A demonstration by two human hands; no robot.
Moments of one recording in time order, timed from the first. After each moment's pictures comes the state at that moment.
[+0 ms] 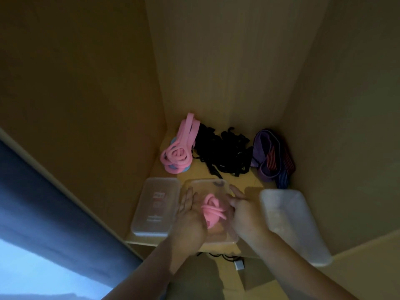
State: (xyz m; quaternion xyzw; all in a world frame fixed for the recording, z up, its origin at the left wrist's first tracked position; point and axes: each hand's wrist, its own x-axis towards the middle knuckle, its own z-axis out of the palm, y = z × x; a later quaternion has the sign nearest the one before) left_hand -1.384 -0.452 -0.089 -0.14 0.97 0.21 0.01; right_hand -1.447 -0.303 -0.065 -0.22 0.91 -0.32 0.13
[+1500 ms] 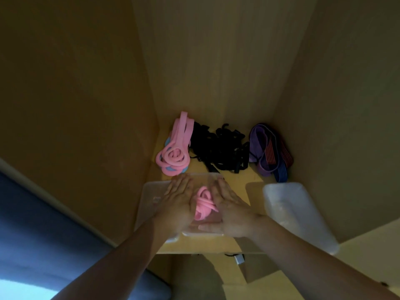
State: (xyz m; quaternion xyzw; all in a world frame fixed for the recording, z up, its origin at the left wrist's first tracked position) left_hand -1.420 -0.522 -0.100 0.04 0.99 0.13 -0.01; right_hand -1.459 -0.331 -0.080 -0.32 0.91 -0.14 0.22
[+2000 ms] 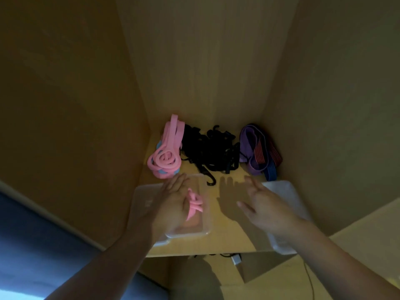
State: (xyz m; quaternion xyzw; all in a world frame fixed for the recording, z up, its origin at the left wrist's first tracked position) left_hand -1.430 -0.521 -0.087 0.10 0.99 0.14 -0.03; right_hand -1.453 -0.254 -0.031 -0.20 0.96 -0.13 0.15
